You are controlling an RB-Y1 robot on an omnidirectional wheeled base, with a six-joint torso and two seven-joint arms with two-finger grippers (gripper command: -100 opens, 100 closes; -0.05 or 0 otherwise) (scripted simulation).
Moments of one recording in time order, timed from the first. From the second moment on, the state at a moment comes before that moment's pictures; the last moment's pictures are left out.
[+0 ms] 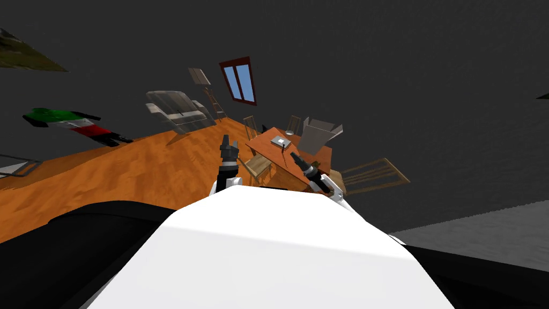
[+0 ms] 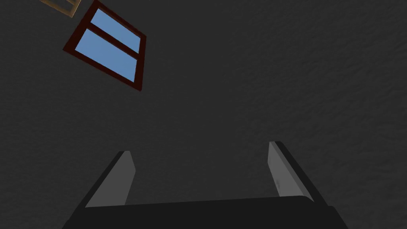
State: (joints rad) left arm 0.53 -0.01 0.02 -2.24 0.00 -0.38 0.01; right arm 0.17 -0.68 0.35 -1.91 0.25 -0.63 -0.05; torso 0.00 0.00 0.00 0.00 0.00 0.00
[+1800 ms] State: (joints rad) left arm 0.53 -0.01 0.02 -2.24 0.00 -0.38 0.01; right arm 0.07 -1.18 0.58 -1.51 0.44 -0.71 -0.04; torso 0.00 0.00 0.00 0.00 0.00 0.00
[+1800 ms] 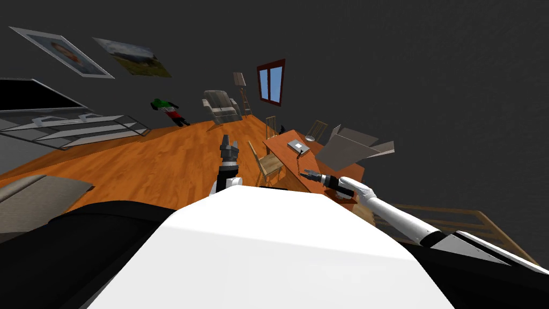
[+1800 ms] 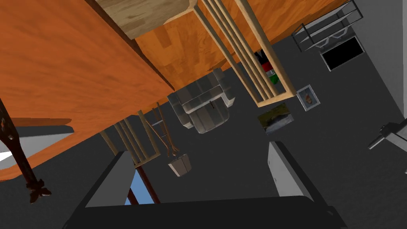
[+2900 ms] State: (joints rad) left arm 0.53 -0.01 0.02 -2.24 0.00 -0.38 0.01; right arm 0.13 -1.46 0.69 -1.26 0.55 -0.76 0.05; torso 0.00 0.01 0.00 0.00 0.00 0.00
